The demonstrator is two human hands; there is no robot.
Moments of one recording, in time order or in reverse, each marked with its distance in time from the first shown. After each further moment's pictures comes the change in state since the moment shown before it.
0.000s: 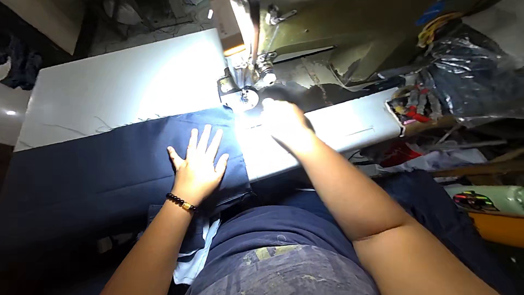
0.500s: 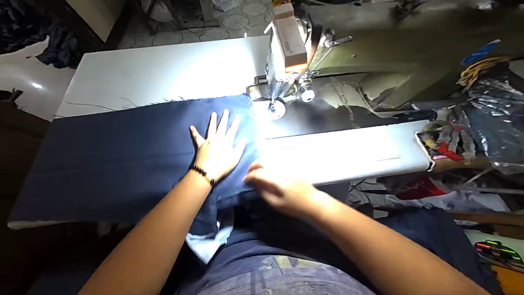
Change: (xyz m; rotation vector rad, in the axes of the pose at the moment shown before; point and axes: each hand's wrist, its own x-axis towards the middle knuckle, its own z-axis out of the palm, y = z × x) left_hand 0.048 -0.016 -0.005 0.003 -0.004 -0.068; right_hand -0.077 -0.019 0.052 0.424 0.115 -0.918
